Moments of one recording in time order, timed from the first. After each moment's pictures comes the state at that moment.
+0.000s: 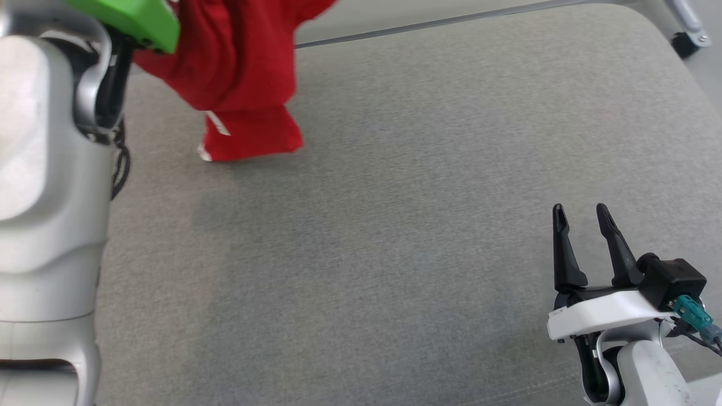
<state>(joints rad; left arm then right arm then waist) -1.04 0.25 -0.27 0.35 -0.39 -0.12 0.03 -0.11 -0.05 -0.01 0.15 0.24 0.13 -0.26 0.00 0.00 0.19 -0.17</state>
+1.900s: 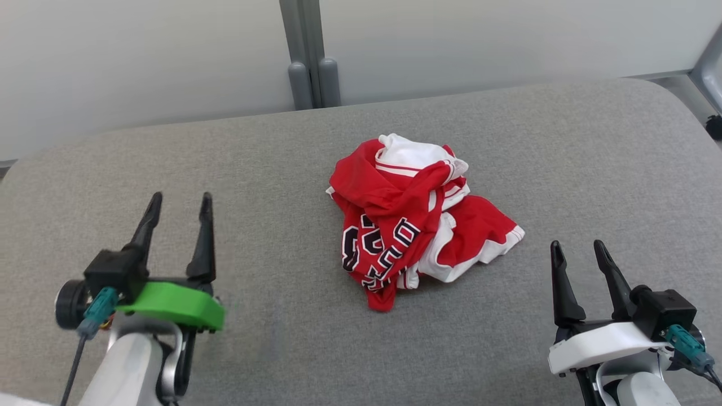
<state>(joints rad) -0.29 0.25 -0.30 0.29 -0.43 0.04 -0.26 -0.03 -0.05 -0.01 0.16 0.21 0.13 -0.26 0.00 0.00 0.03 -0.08</state>
